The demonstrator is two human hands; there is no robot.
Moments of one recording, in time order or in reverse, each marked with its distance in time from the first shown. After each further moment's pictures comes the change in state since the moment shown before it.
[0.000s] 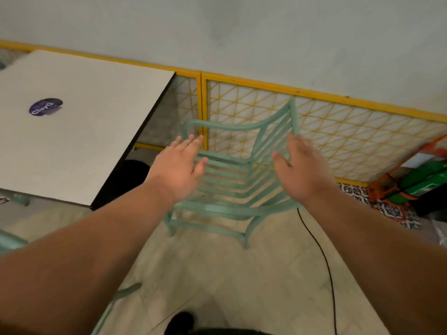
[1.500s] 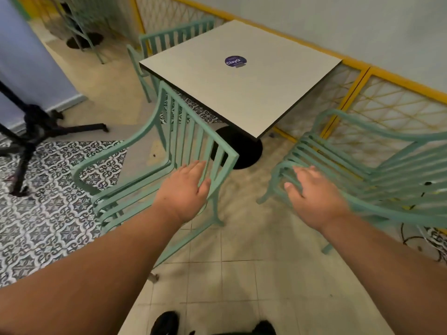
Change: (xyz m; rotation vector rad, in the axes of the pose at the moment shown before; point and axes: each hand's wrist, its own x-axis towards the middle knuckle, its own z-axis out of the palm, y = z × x) left_hand -0.420 -0.185 -0.029 -0.071 0.096 -0.613; right_hand -0.221 -0.234 0.141 -0.058 -0.423 -0.480
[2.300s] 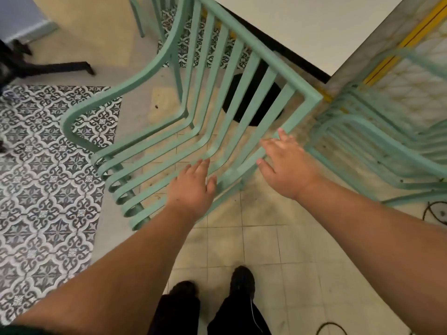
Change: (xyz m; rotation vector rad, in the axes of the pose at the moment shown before) left_hand -0.001 -0.205 0.148 -0.055 -0.154 -0.170; right_hand 0.081 -0.141 0.215 -0.170 -0.180 -0.255
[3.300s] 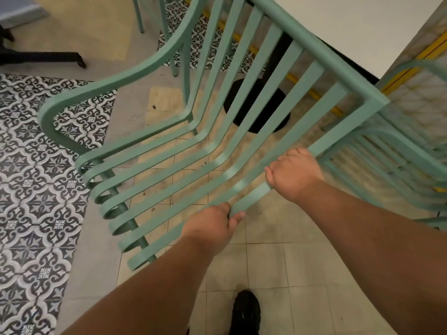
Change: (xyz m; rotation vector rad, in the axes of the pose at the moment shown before) left_hand 0.034 -0.051 0.092 -0.030 -0.103 0.047; right_hand 0.096 -0.002 0.085 -0.653 -0.035 -0.025
